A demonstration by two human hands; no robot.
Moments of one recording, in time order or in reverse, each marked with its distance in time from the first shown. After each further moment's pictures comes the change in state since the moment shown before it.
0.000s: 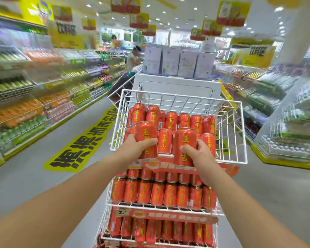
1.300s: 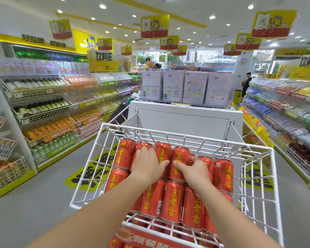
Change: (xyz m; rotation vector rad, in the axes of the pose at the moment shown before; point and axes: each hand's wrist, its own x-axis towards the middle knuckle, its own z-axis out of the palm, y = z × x) left_hand 0.207 0.041 0.096 1.123 0.505 0.091; right_hand 0.254 0.015 -0.036 -0.302 0.077 -0.035
